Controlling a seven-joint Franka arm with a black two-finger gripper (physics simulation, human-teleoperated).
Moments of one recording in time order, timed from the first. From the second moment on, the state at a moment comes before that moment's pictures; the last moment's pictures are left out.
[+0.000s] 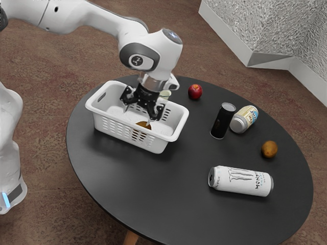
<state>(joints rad) -0.20 -0.28 0.18 -2.22 0.14 1.79 -1.02</state>
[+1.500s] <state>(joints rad) -0.19 -0.04 0.16 -1.61 0.19 1.48 -0.80</state>
